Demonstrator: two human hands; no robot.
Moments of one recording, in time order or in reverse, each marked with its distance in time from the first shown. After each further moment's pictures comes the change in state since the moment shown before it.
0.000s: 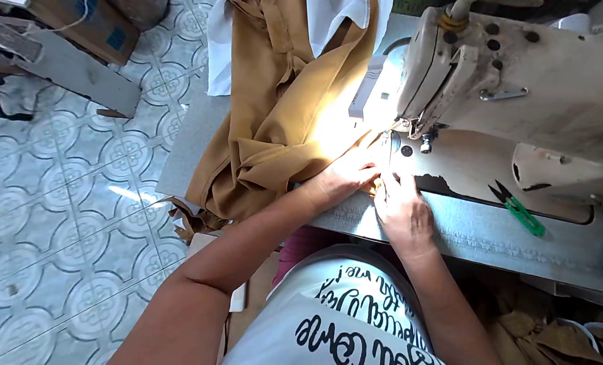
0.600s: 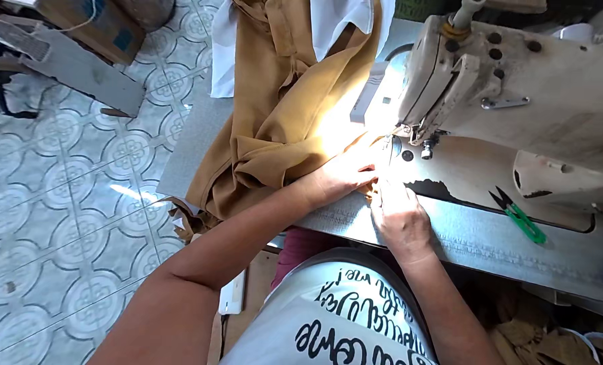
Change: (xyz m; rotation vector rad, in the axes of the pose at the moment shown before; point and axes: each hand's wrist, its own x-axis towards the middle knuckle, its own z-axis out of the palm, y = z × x) left_hand -0.005 -0.029 0.002 0.044 -0.105 0.125; right_hand -0.005 0.007 0.012 -0.097 0.103 -0.196
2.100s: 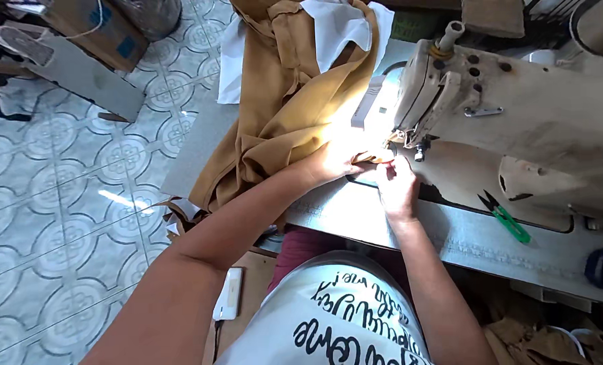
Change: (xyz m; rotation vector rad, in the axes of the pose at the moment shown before) left_hand 0.022 -0.031 -0.013 -0.288 0.037 -0.251; right_hand 0.047 0.009 0.020 0.578 0.139 0.321
